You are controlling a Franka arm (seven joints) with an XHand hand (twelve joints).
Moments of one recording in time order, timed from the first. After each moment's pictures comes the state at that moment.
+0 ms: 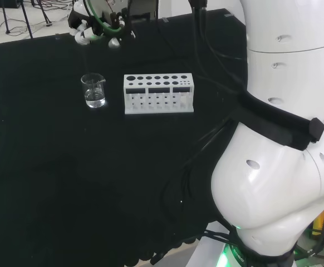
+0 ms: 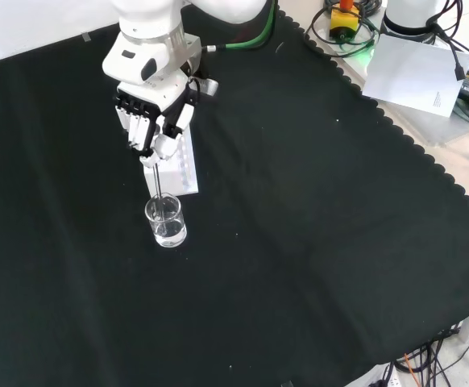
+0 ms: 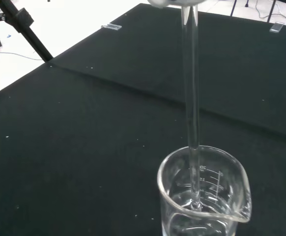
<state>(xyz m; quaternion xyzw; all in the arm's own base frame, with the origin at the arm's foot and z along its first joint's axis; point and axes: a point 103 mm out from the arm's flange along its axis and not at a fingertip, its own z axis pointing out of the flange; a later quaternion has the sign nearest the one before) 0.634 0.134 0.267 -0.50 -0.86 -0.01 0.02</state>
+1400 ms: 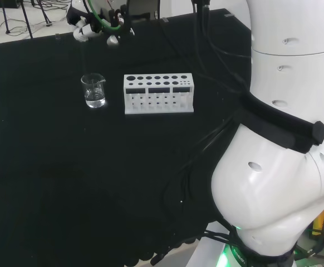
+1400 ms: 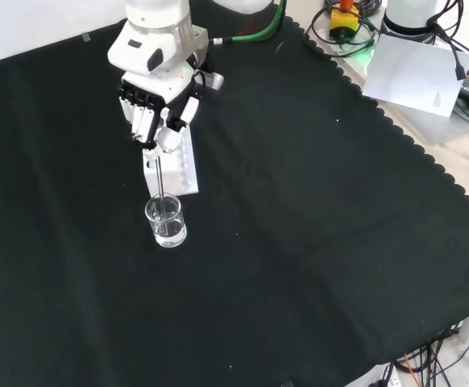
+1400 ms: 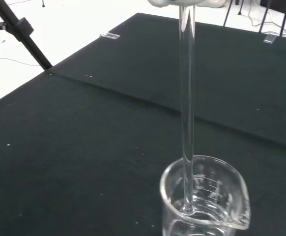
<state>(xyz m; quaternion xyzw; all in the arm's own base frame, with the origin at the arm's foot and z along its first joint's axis) 0.627 0.135 0.281 -0.51 -0.86 -0.01 0.01</state>
